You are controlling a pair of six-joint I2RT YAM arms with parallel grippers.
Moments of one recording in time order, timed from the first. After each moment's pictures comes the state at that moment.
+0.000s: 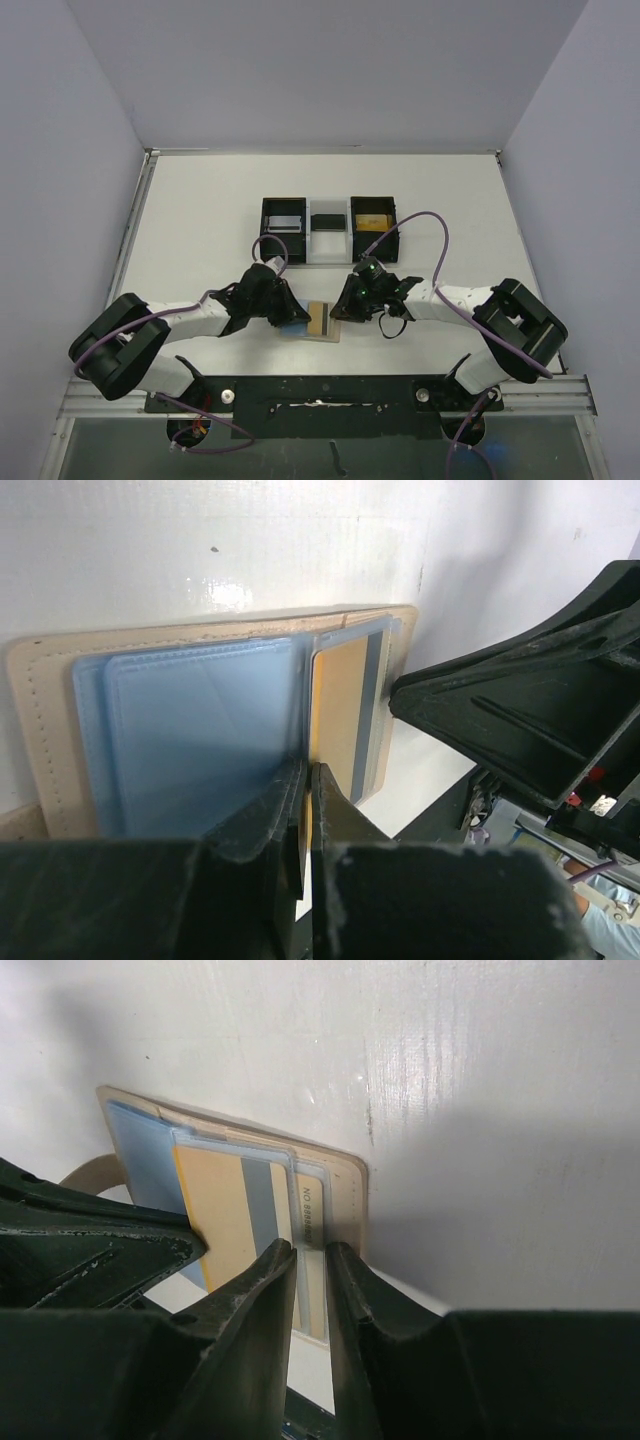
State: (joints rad) left arm -0.72 1.40 0.42 0.21 0.28 -1.06; right arm 0.77 1.49 0.62 -0.07 -0.16 1.04
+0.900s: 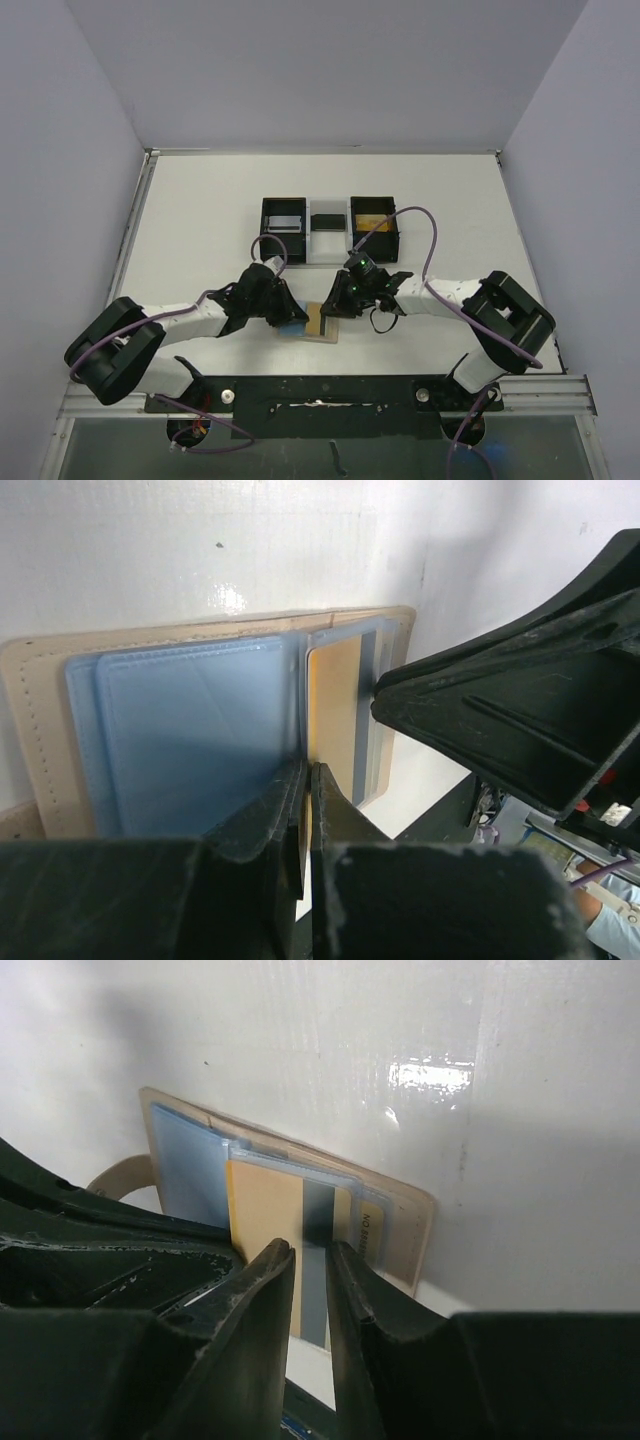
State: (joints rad) left arm -0.72 1.38 0.42 0.18 0.28 -1.04; right arm 0.80 1.56 0.69 -0.05 -0.19 1.02
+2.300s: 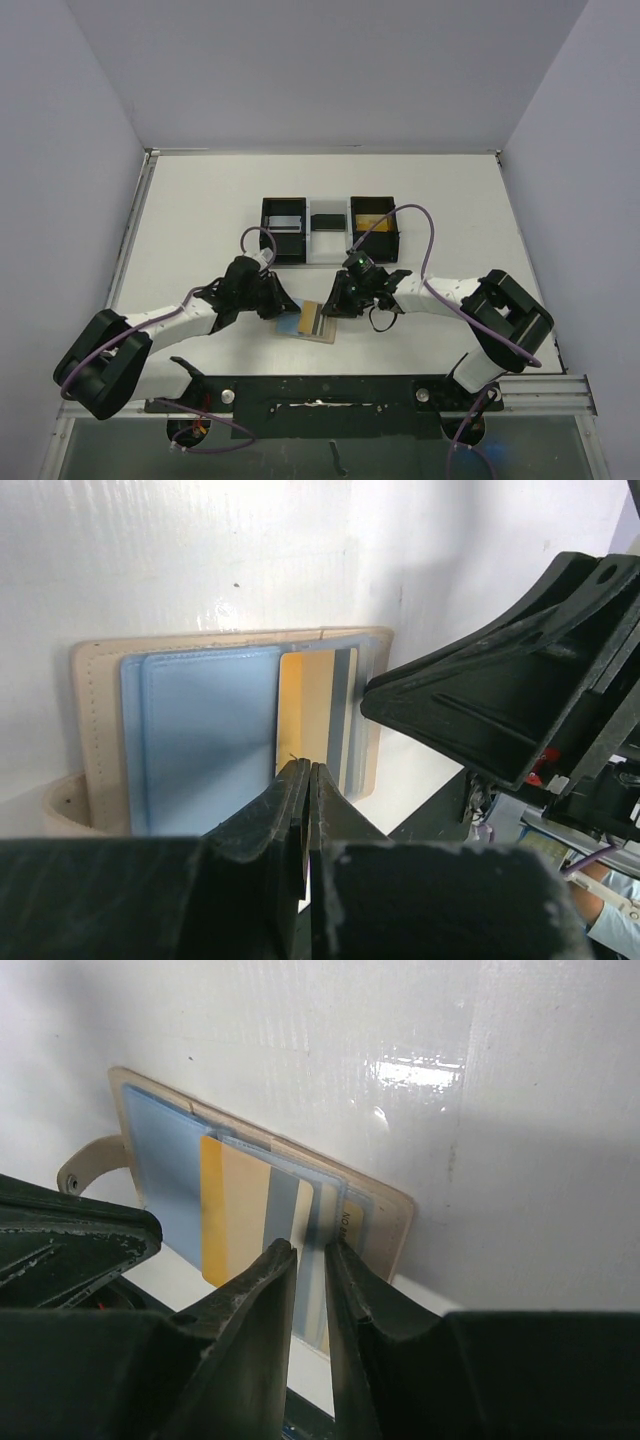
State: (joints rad) left arm -0.61 1.29 0.42 0.12 0.35 -0.95; right arm 0.80 1.57 0.71 -0.09 -0.18 0.99
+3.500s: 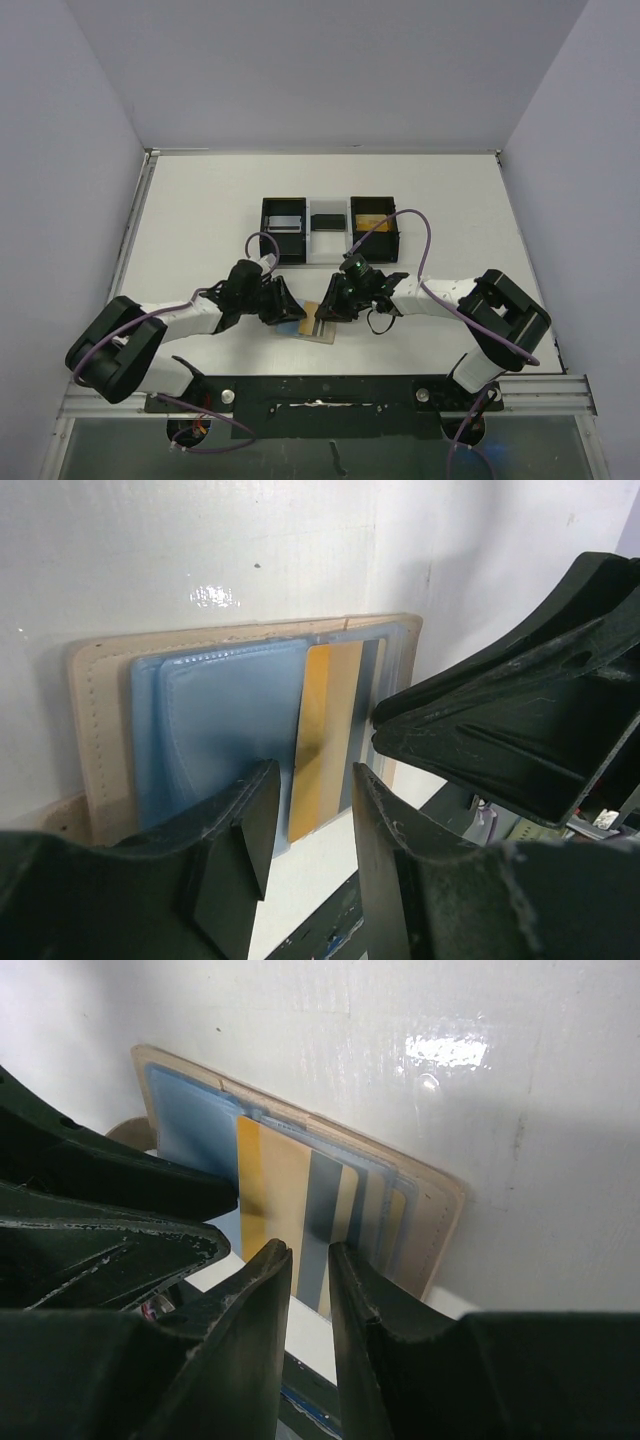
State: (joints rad) left arm -0.61 1.37 0.40 0.19 0.40 -0.95; right arm 0.83 1.58 0.70 -0.05 -0.23 1.07
